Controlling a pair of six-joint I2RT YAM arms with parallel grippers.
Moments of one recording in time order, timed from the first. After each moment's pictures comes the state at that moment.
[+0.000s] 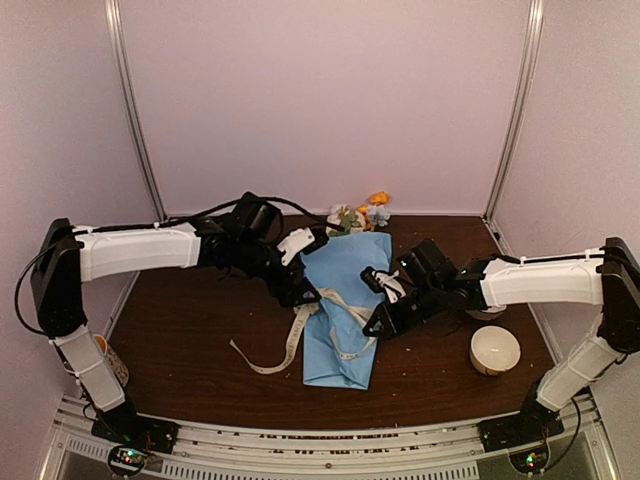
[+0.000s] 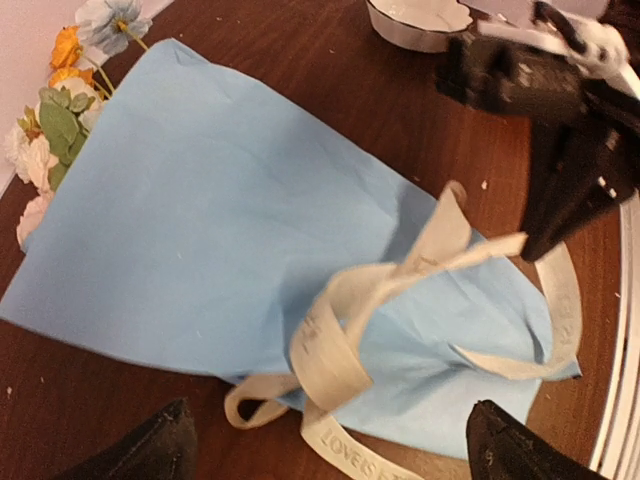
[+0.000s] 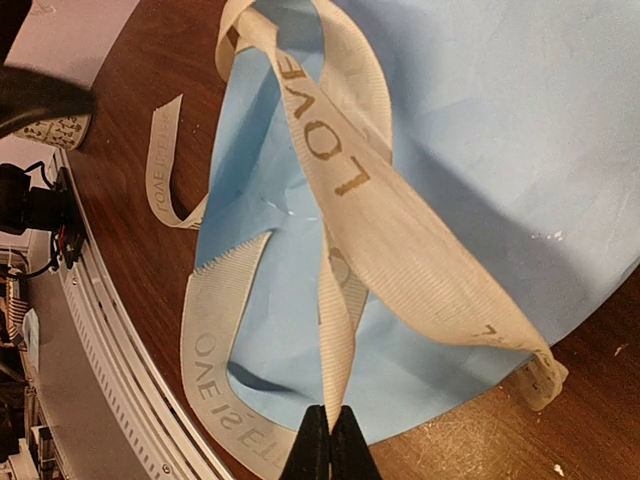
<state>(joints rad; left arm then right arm) -0.78 1.75 1.31 -0.37 0.32 0.29 0.80 1.52 0.91 -0.29 -0.38 0.38</state>
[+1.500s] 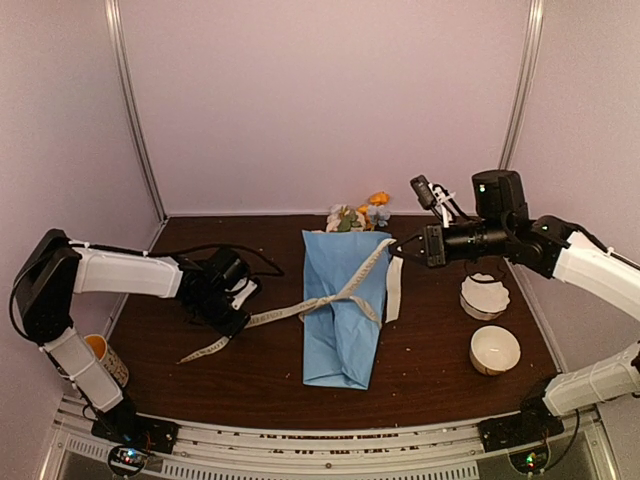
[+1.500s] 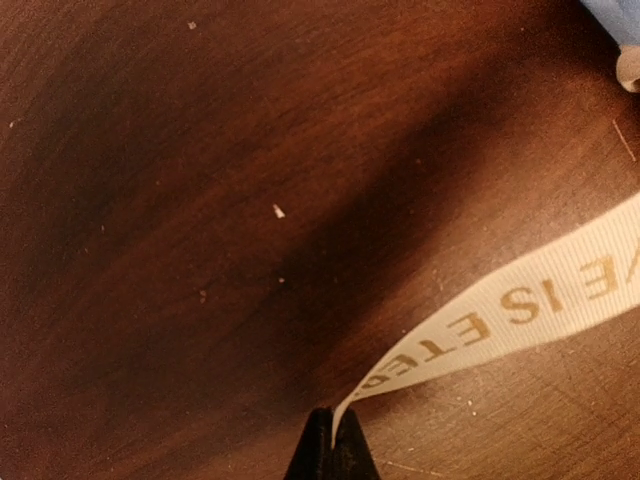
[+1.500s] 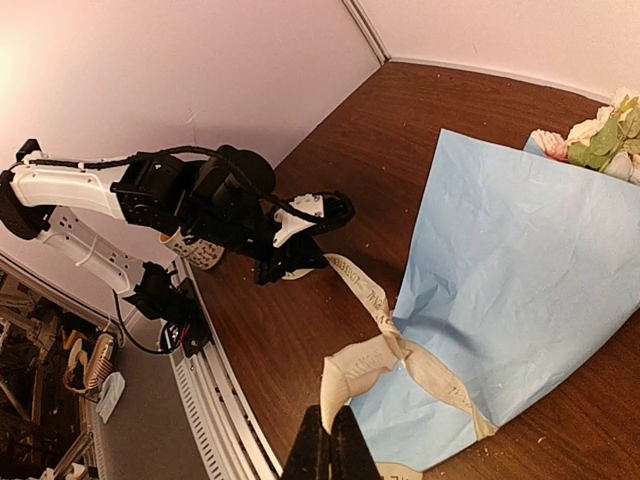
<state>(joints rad) -0.68 1.63 0.91 -0.52 -0.10 -0.06 0.62 1.17 1.07 -0.35 -0.54 0.35</state>
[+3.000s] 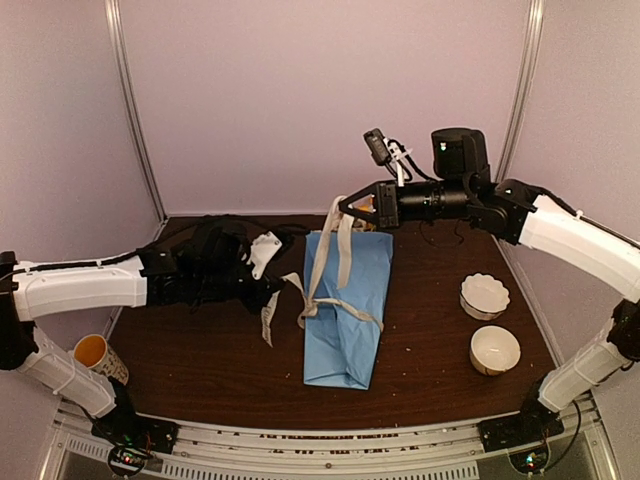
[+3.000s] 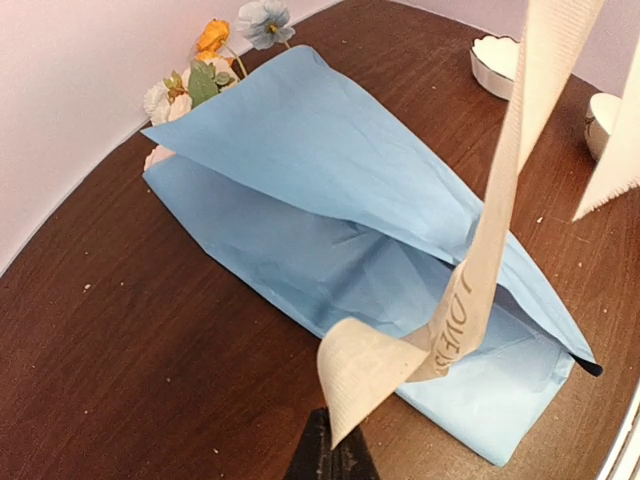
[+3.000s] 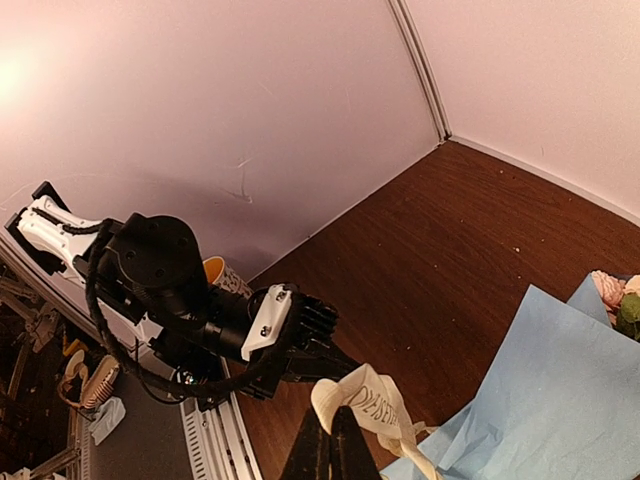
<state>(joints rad) -0.89 1.37 0.97 -0.23 -0.06 0.04 0.77 1.44 1.42 -0.26 -0.47 0.31</state>
